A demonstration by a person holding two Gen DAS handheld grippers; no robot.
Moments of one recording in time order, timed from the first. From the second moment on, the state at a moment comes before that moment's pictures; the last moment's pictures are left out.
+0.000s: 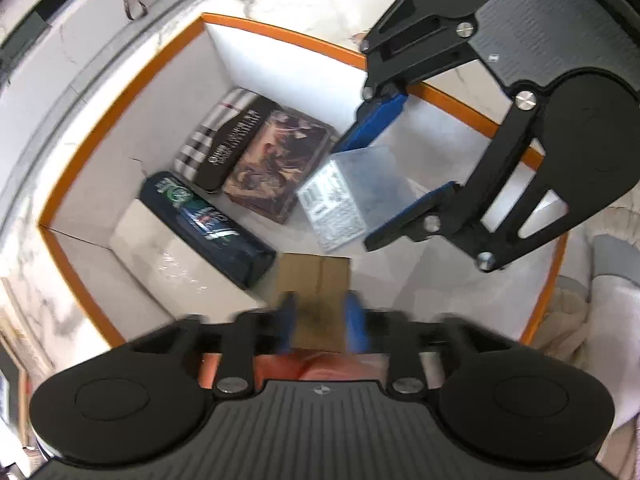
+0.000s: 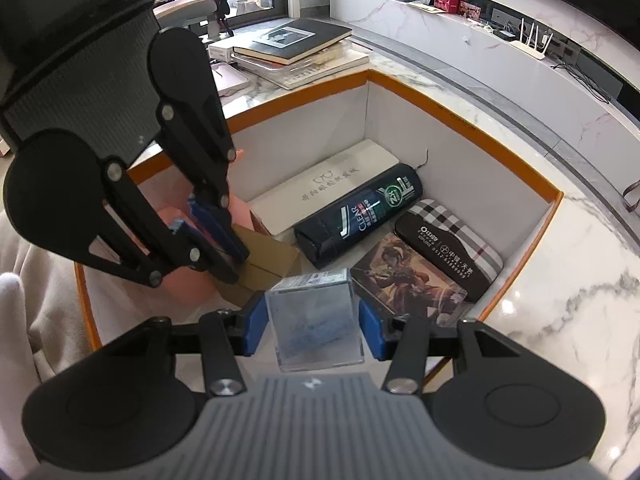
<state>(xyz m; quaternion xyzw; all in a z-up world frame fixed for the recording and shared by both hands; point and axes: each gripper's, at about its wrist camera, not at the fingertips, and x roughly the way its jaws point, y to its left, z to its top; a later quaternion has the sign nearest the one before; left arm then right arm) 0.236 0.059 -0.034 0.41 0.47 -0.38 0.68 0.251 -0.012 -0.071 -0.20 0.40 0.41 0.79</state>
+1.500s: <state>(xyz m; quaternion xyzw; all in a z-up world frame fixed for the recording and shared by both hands) 0.206 0.052 -0.038 0.43 0.42 -0.41 0.69 0.244 -0.013 -0.062 -0.27 0.40 0.40 0.78</state>
